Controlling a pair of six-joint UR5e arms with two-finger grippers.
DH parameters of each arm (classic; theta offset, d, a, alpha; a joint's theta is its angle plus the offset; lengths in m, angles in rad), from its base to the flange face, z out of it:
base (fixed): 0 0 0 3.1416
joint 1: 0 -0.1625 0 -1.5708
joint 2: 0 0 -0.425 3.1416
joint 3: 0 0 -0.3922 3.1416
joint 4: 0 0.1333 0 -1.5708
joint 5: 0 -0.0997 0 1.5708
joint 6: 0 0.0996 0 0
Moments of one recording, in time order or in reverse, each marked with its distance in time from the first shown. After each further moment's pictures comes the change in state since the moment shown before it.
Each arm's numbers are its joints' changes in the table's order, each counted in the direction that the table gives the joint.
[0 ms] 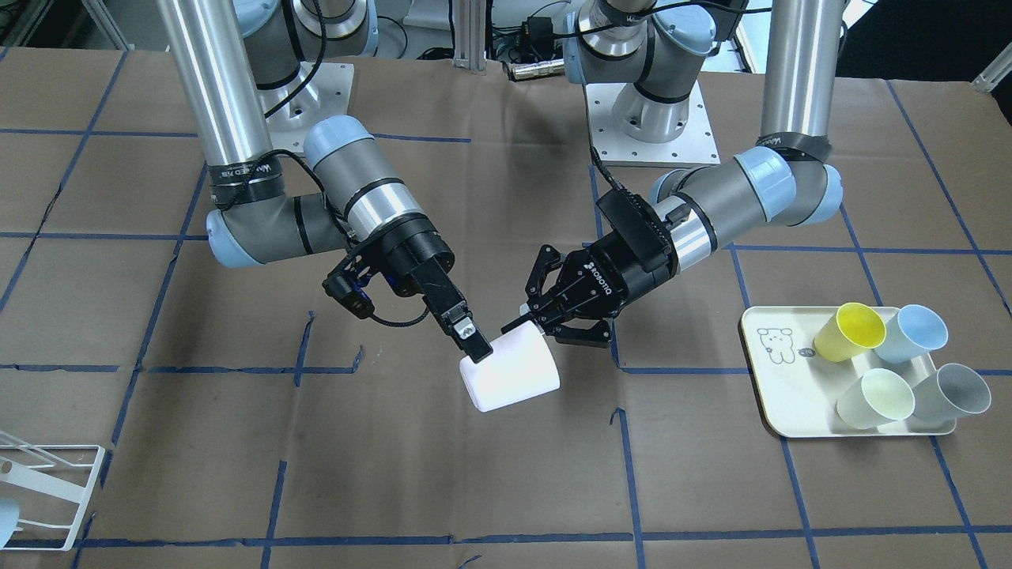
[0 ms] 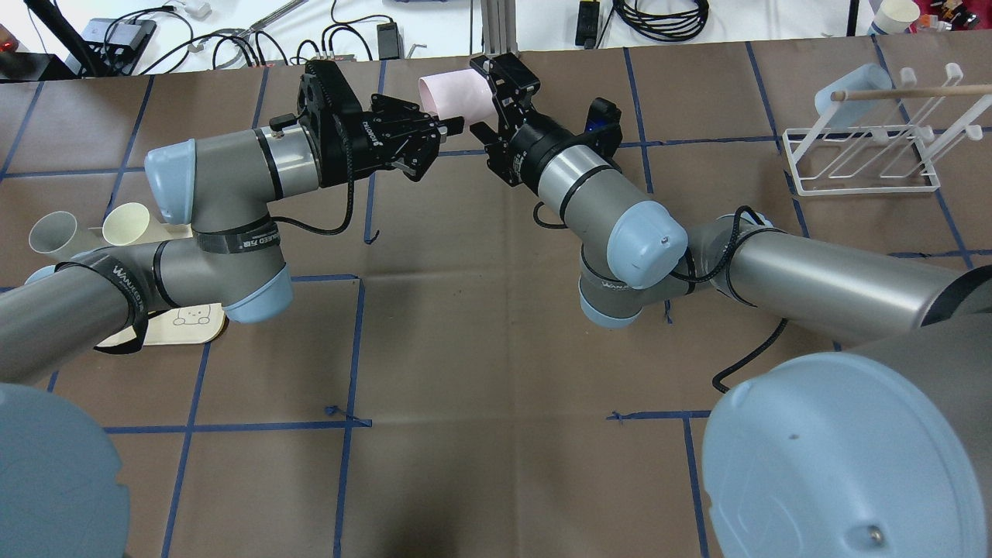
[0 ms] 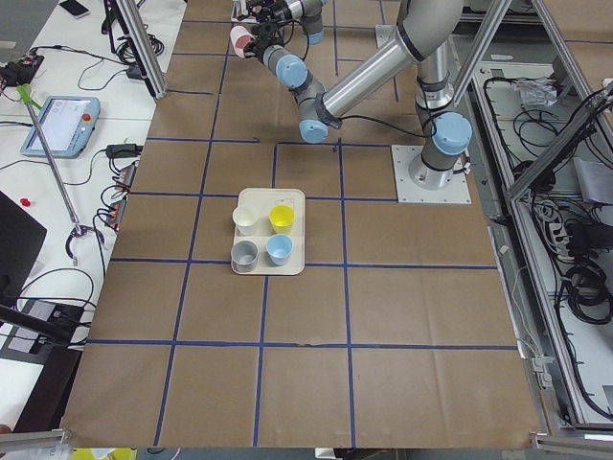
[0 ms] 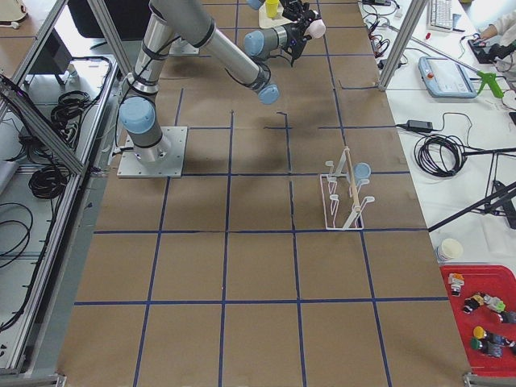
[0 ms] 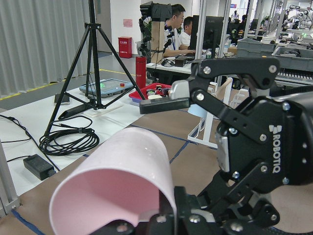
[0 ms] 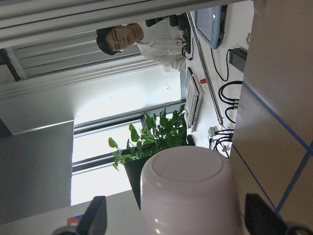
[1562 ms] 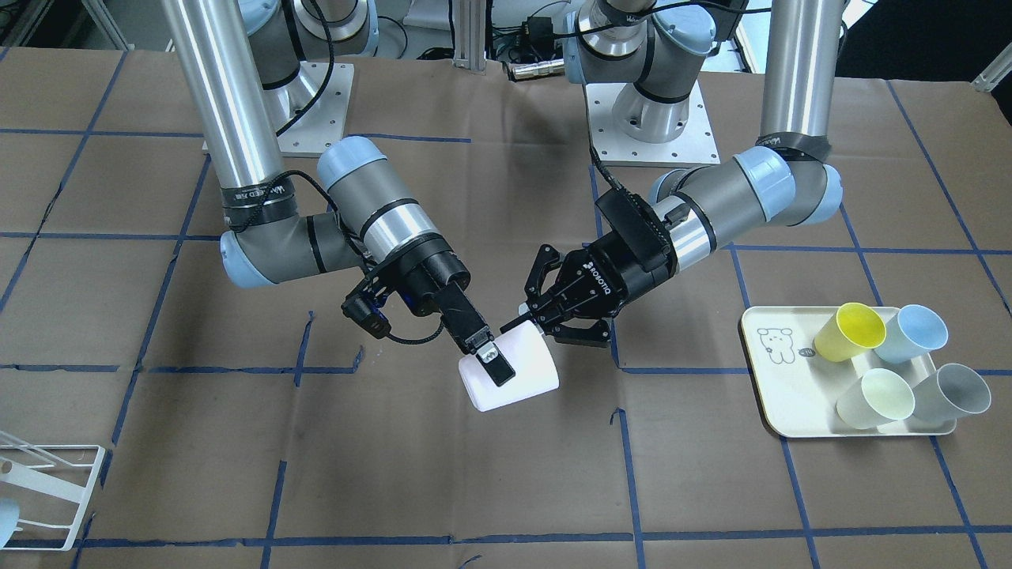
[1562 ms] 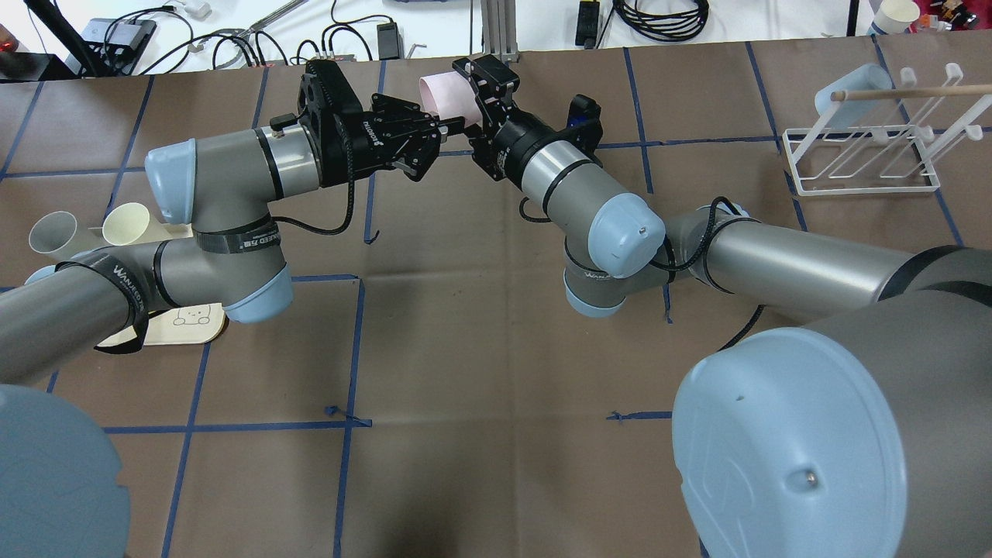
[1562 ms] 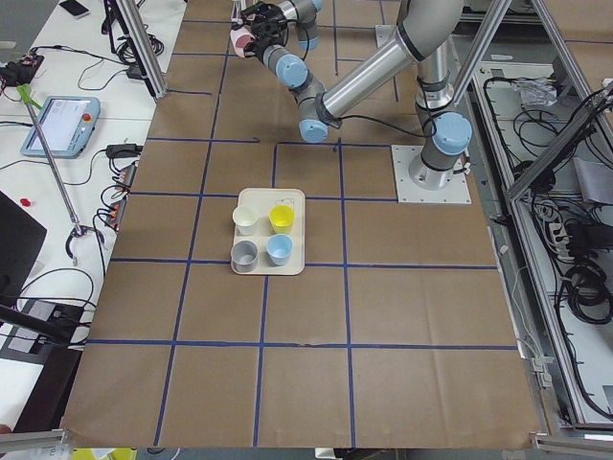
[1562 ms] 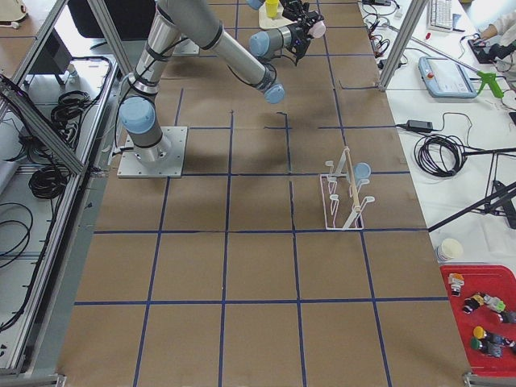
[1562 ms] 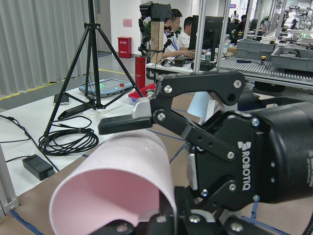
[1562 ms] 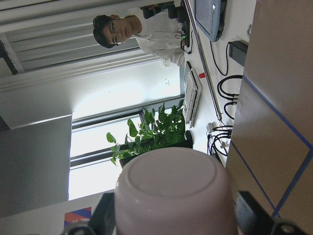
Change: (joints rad) left arm 0.002 0.001 -0.001 0.000 0.000 -0.002; right arm -0.018 0.061 0.069 0.004 -0.001 -0.005
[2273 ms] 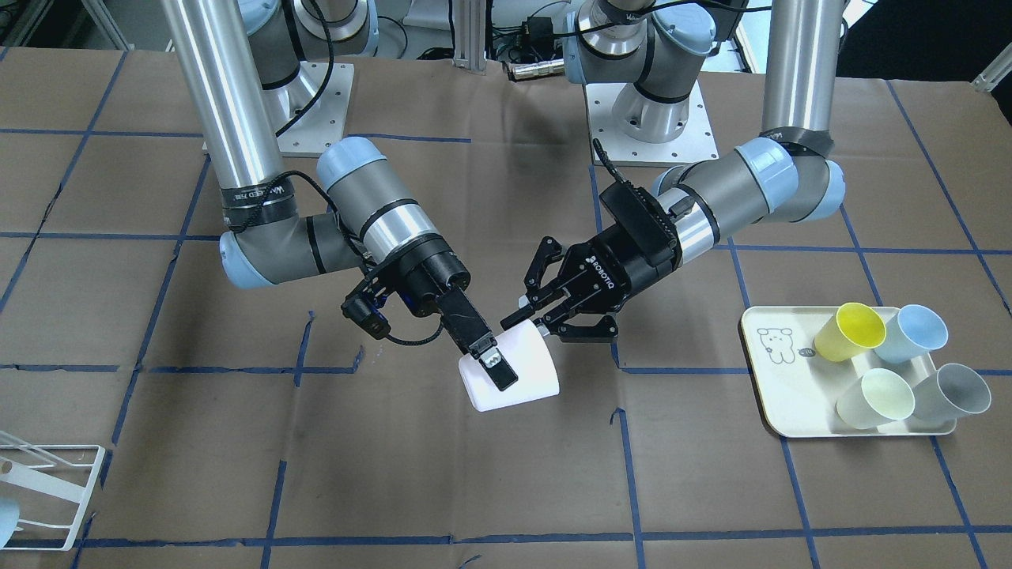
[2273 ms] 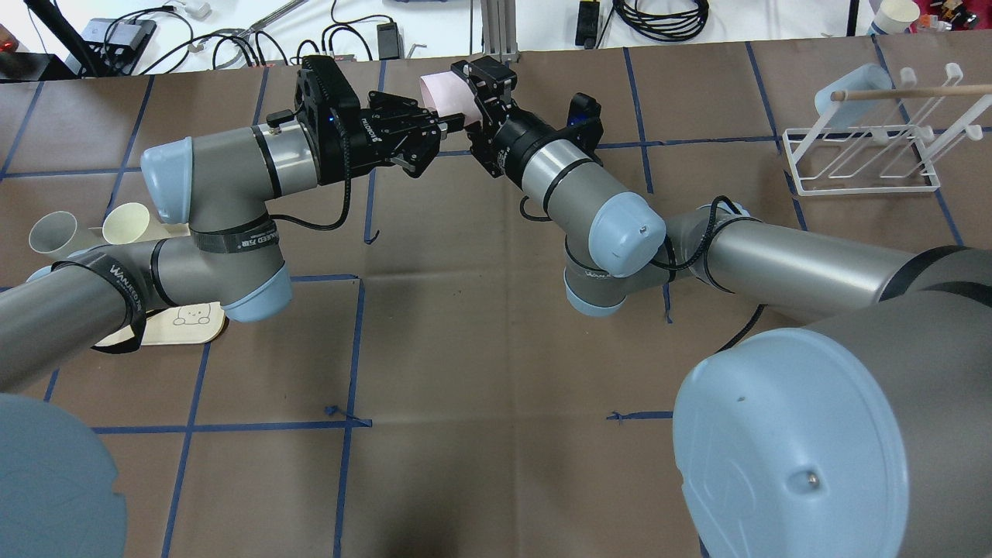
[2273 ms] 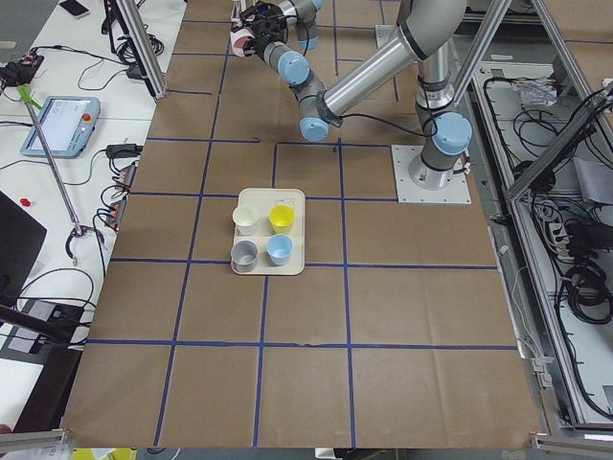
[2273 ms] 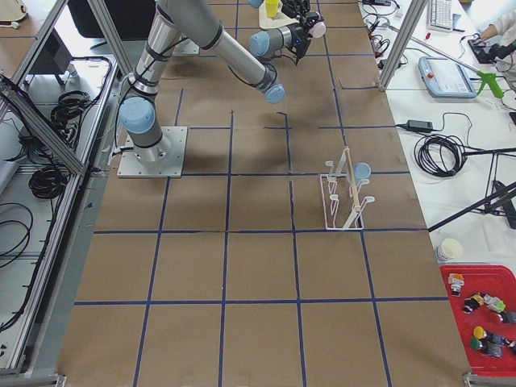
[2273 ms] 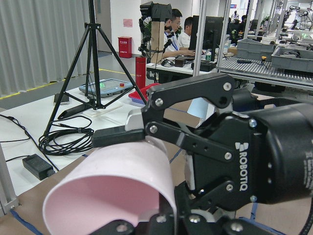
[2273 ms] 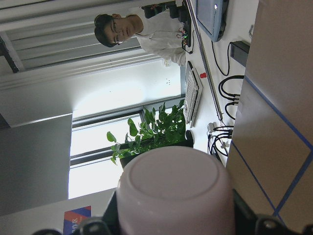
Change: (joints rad) left arm -0.004 0.018 -0.001 0.034 -0.014 -0.100; right arm 0.001 -0.001 0.001 0.000 -0.003 -0.006
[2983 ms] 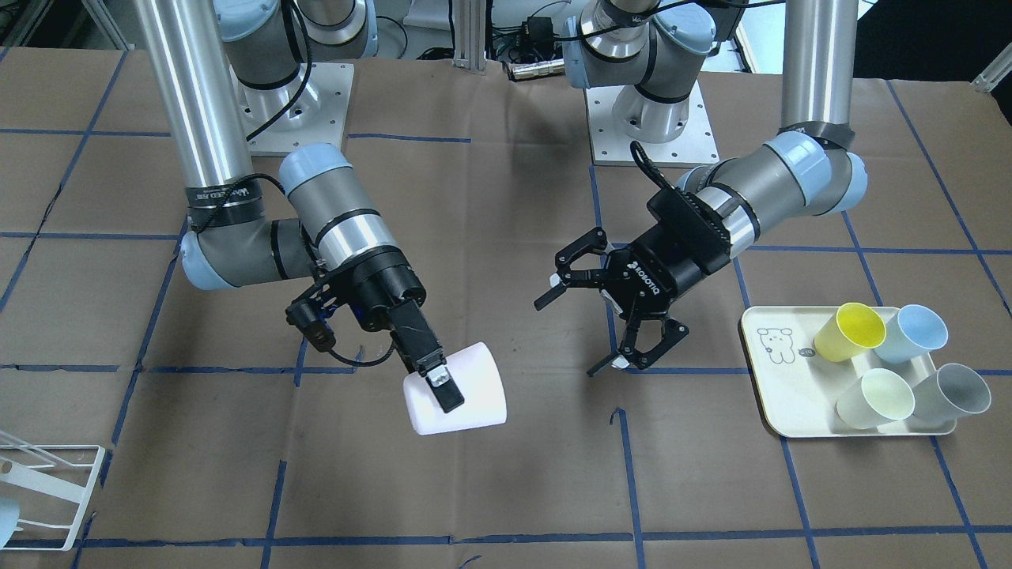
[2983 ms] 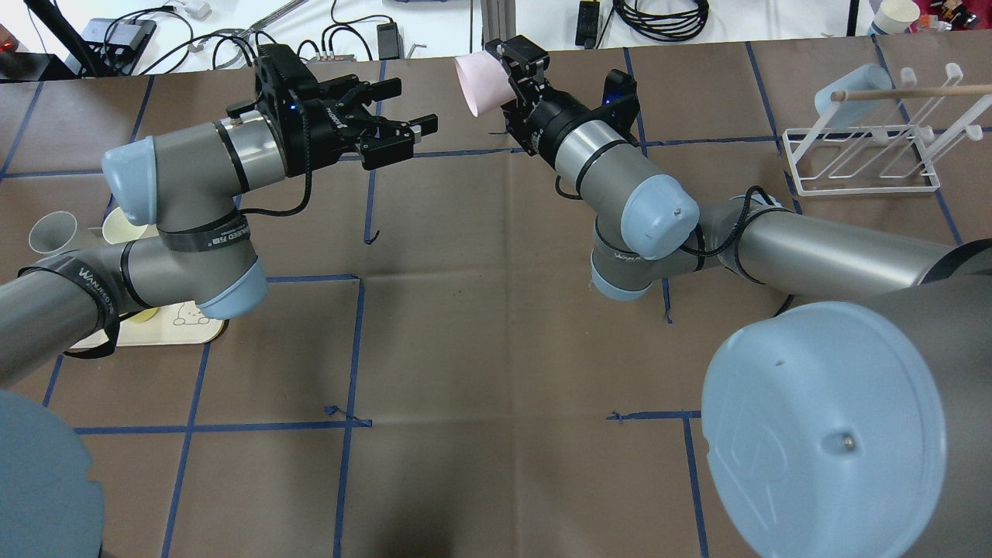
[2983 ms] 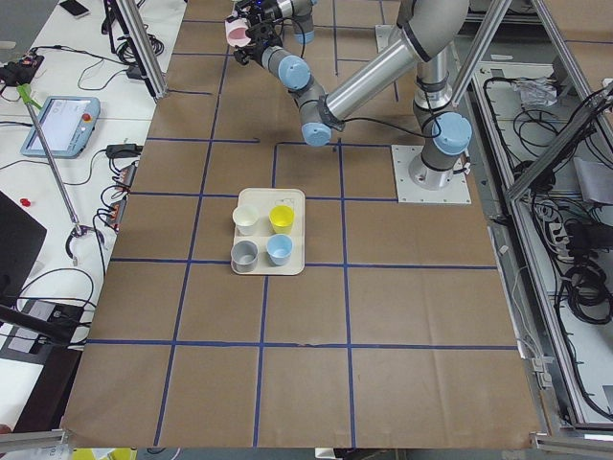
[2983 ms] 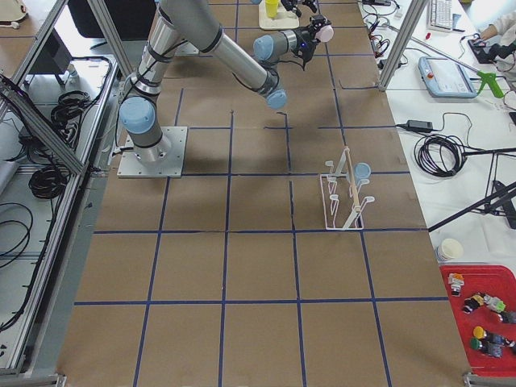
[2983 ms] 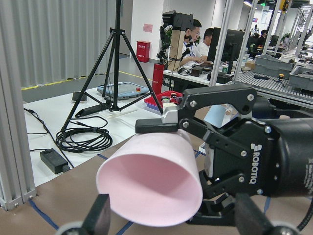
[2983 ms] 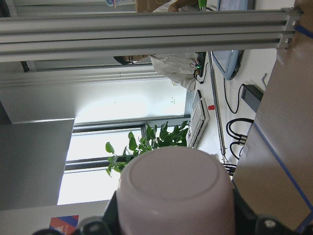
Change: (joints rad) left arm -0.085 0.018 0.017 0.012 -0.002 -0.066; right arm 0.103 -0.017 -0.001 -0.002 -0.023 -0.195
